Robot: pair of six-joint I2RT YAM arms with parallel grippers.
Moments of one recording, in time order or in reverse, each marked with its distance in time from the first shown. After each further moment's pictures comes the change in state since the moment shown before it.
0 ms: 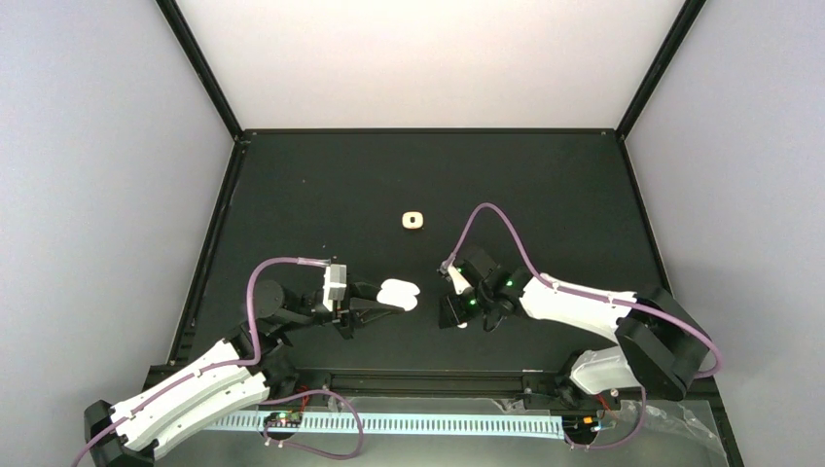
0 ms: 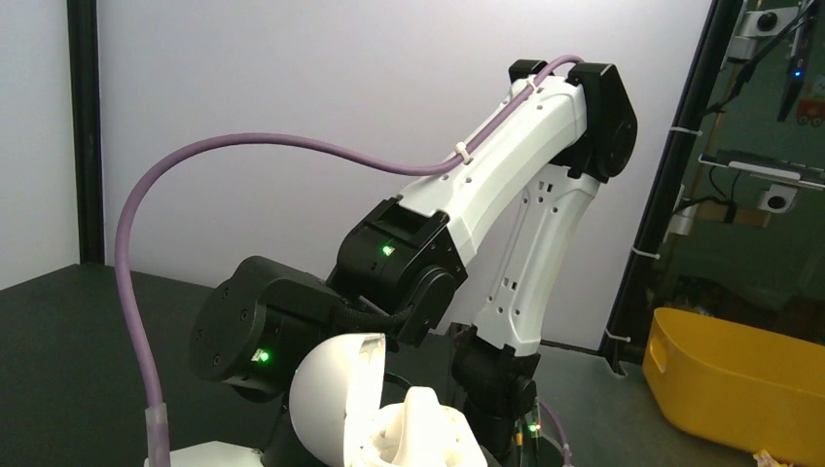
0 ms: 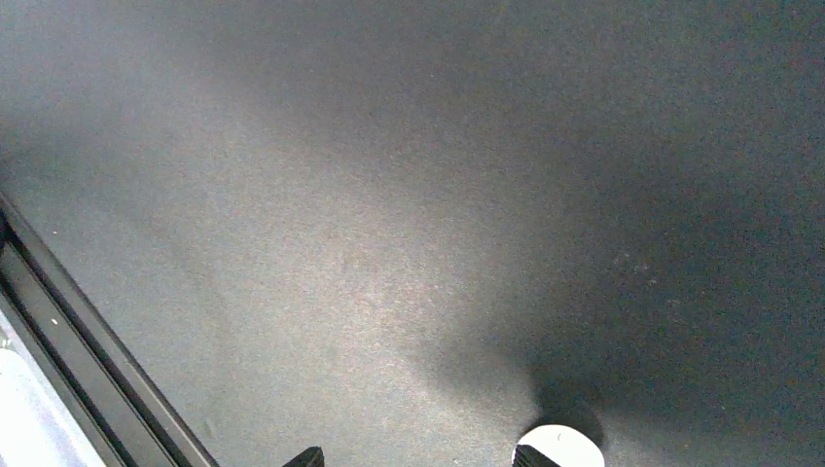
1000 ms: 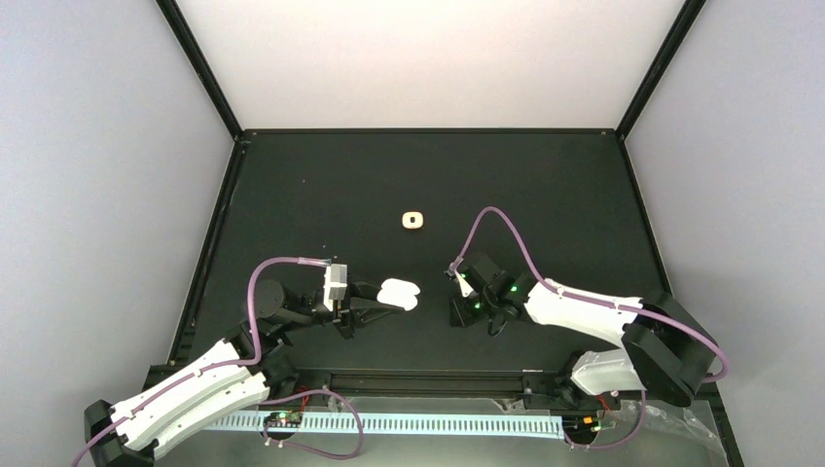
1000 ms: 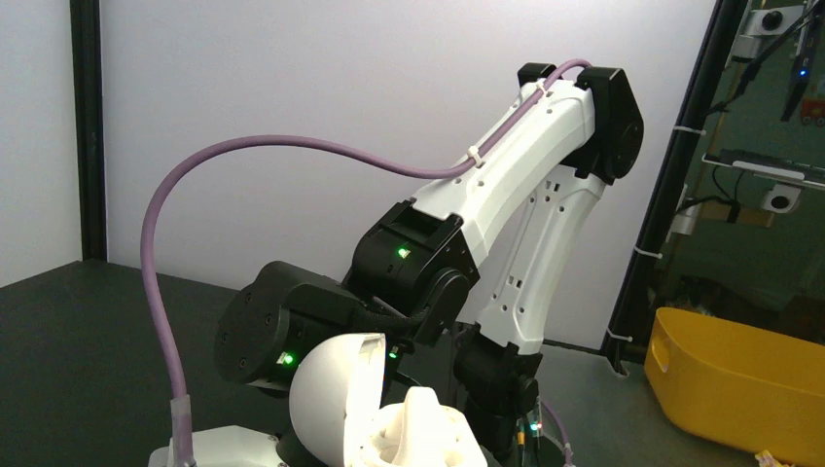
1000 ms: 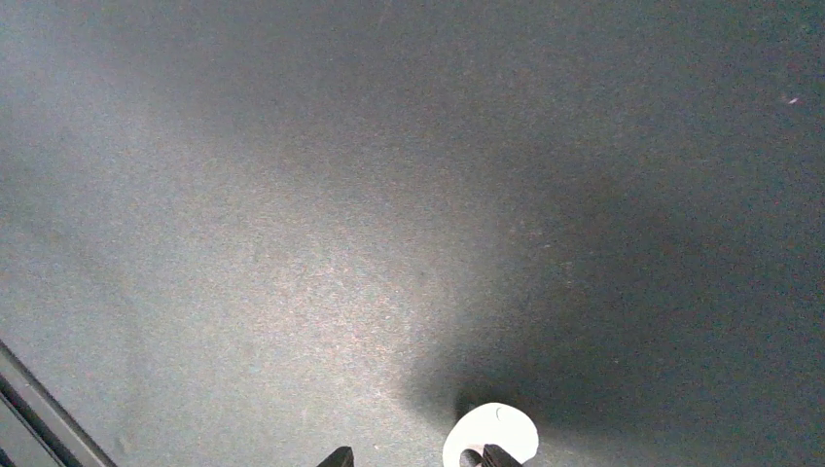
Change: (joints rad) left arm 0.000 0.002 0.000 -0.005 -0.004 0.000; right arm 0.004 -0.035 -0.048 -0.008 0.121 0.004
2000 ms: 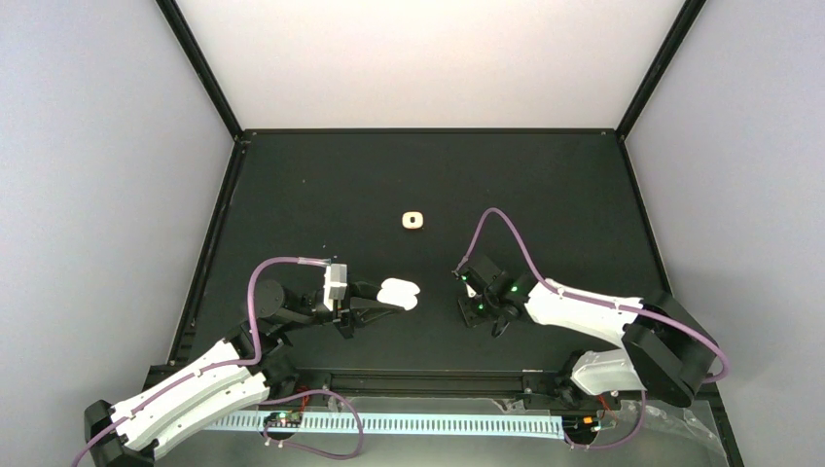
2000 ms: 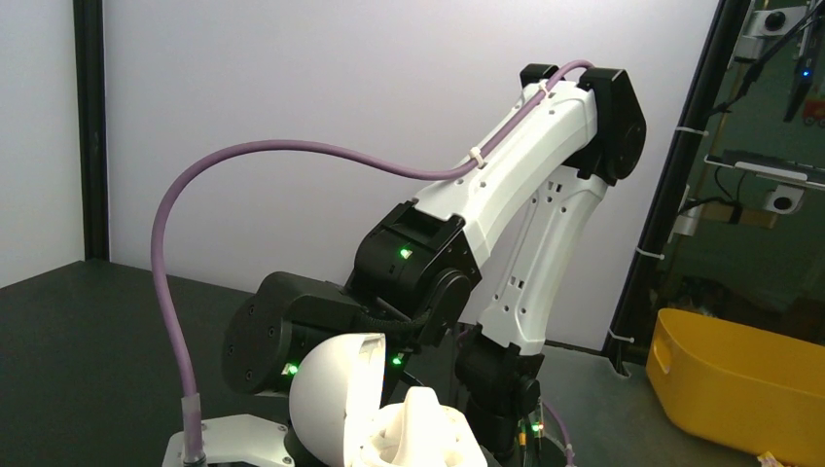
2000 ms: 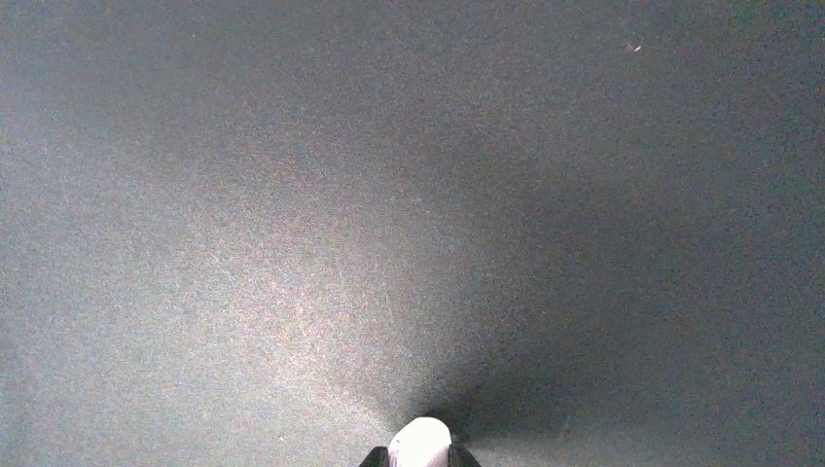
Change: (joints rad) left arm 0.000 0.000 0.000 0.000 -0.004 0.000; right arm 0.000 -0.001 0.000 -0.072 0.124 0.030
